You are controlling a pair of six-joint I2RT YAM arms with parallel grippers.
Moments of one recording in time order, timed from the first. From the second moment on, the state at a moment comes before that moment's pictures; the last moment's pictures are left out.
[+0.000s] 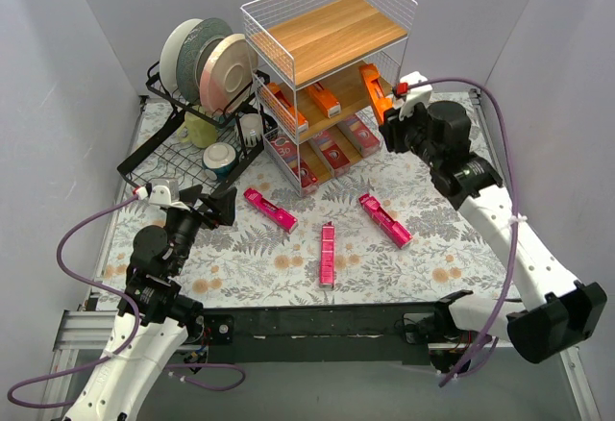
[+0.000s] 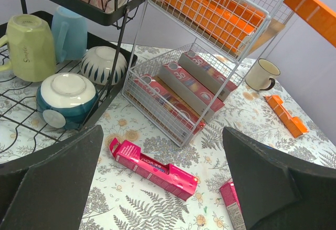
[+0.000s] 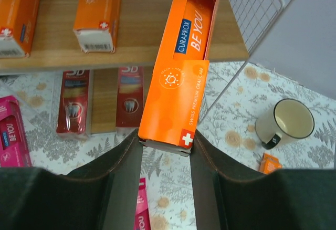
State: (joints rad) left arm -0.35 0.32 0.47 -0.07 -0.08 -0.34; right arm 0.45 1.16 1.19 -0.29 0.00 -0.12
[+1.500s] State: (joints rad) left arm -0.35 0.32 0.47 -0.07 -0.08 -0.34; right arm 0.43 1.65 1.51 -0.14 -0.33 -0.21
